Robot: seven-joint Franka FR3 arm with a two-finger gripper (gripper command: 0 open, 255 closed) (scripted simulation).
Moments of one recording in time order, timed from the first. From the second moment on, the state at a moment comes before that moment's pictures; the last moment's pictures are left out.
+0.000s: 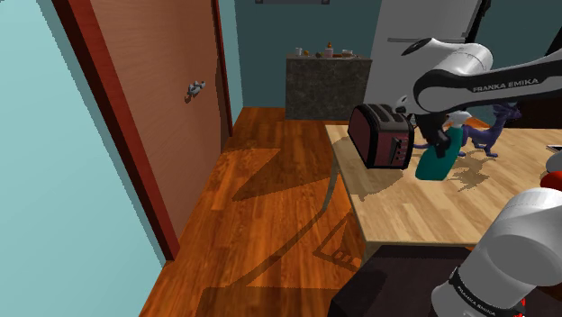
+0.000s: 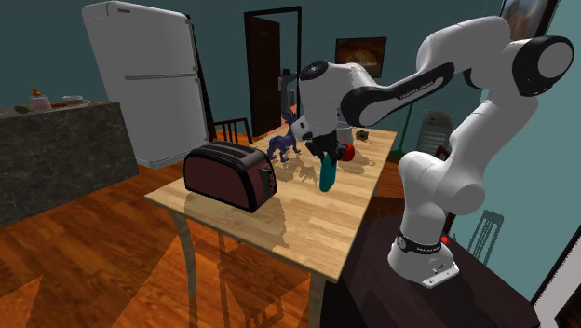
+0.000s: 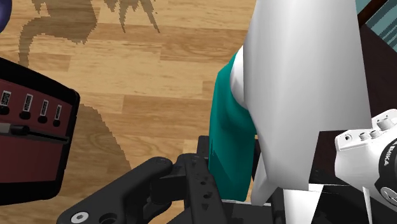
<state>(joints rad) -0.05 -0.68 -0.21 -2.56 -0.58 1.61 -0.95</state>
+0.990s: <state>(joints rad) -0.05 -0.68 -0.18 -2.37 -0.56 1.44 -1.03</state>
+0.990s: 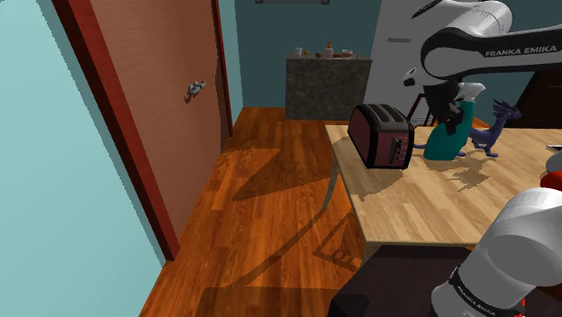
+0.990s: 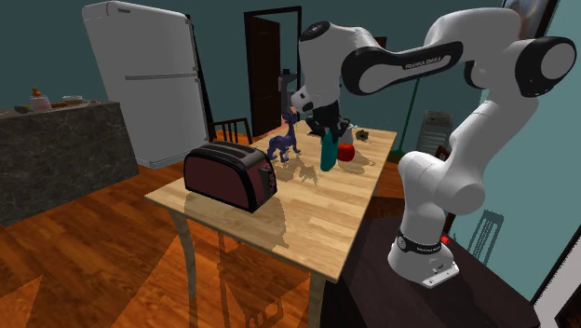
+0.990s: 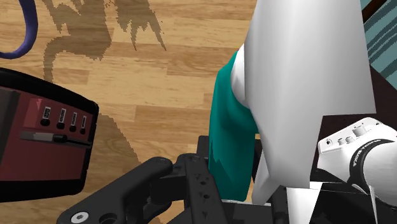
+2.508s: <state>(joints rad) -0.13 -0.82 -0.33 -2.32 -0.74 1.38 -1.29</state>
